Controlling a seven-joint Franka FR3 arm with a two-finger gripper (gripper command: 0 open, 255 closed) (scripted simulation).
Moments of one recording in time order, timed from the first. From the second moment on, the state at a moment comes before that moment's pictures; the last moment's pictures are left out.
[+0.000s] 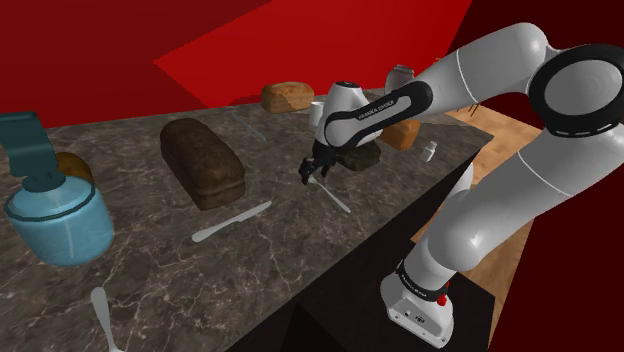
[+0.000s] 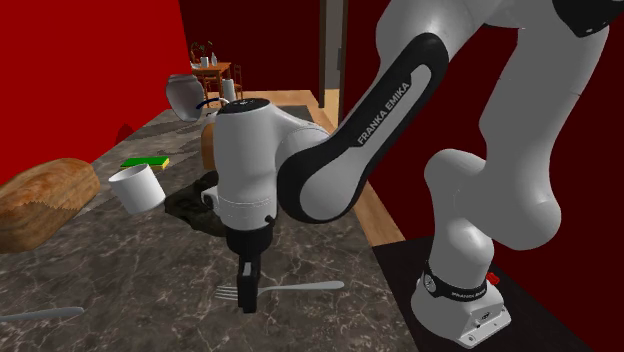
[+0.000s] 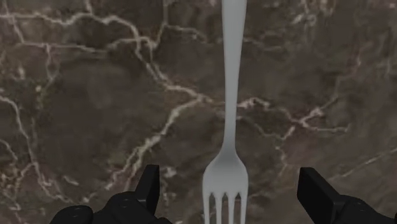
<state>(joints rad) -0.01 -0.23 -0.05 -2.63 0.00 2.46 0.08</state>
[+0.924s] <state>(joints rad) -0.02 -0.23 -0.06 -2.62 0.00 2.47 0.08</state>
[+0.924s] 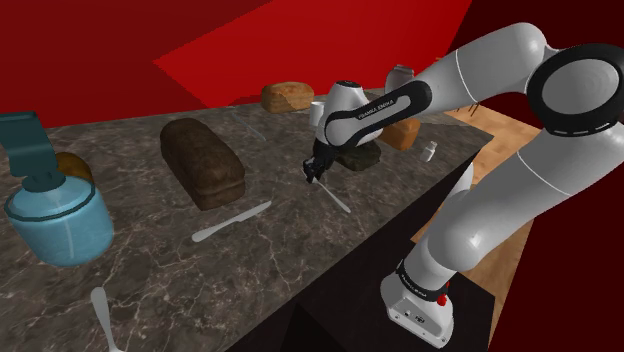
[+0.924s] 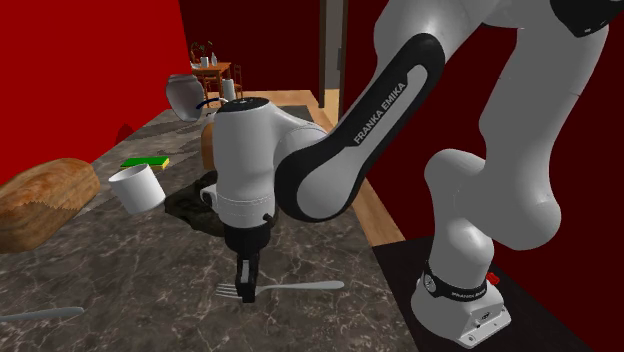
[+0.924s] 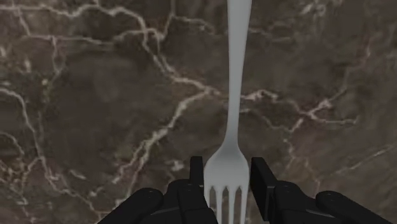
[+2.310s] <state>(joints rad) -0.01 -0.37 -0.05 -2.51 -0.01 2.21 0.09</state>
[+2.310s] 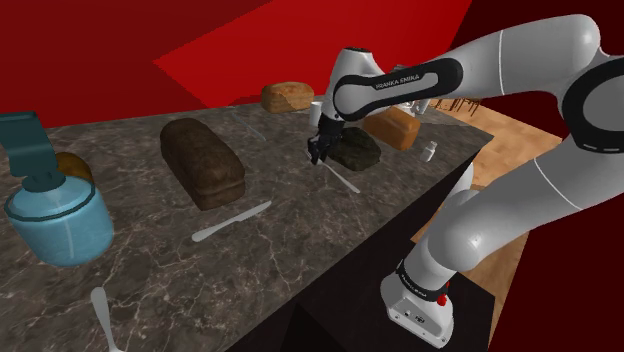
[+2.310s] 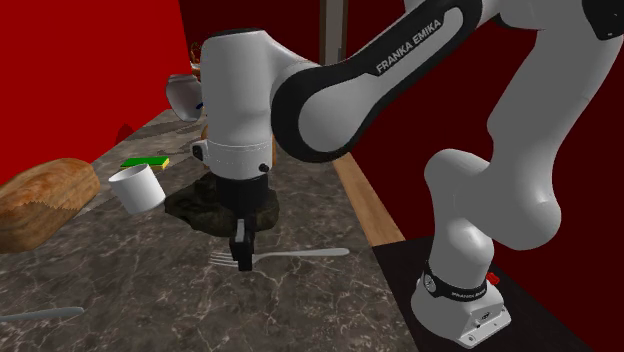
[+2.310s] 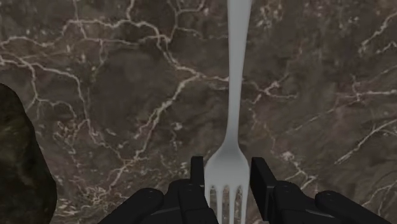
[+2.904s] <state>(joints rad) -0.01 -0.42 -0.05 -2.43 -0.01 2.08 0.09</state>
